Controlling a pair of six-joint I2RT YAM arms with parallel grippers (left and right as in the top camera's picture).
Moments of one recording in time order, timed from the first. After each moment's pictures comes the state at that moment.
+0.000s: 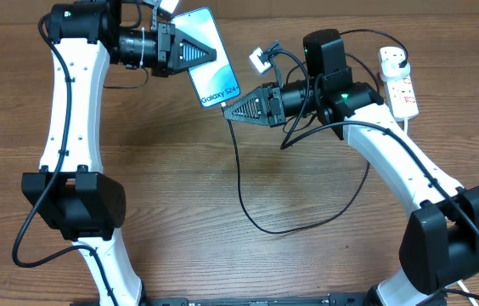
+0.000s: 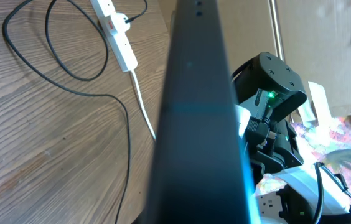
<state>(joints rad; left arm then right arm) -0.02 2.10 2.24 -1.41 1.25 0.04 0.36 1.77 1.41 -0.28 -1.31 0.31</state>
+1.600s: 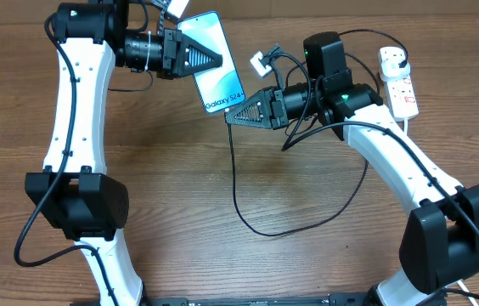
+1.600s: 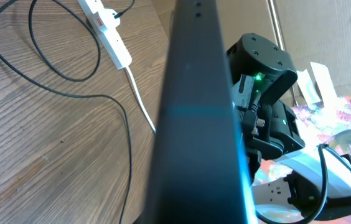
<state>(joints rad) -0.05 2.10 2.25 -1.48 1.25 0.18 0.35 1.78 1.39 -0.29 -1.35 0.31</state>
